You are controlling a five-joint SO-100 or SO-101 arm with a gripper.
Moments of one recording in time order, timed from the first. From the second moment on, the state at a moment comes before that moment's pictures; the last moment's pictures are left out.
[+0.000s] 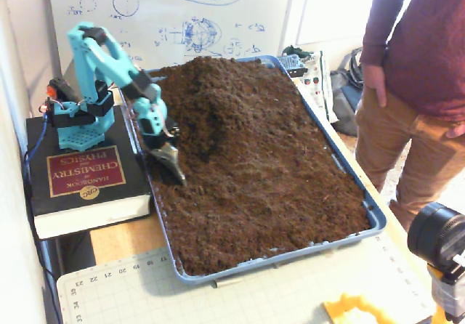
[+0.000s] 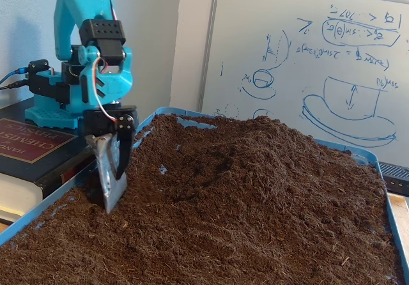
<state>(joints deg) 34.8 95.4 144.9 21.8 -59.7</state>
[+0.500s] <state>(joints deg) 28.4 72.9 119.0 22.6 -48.3</state>
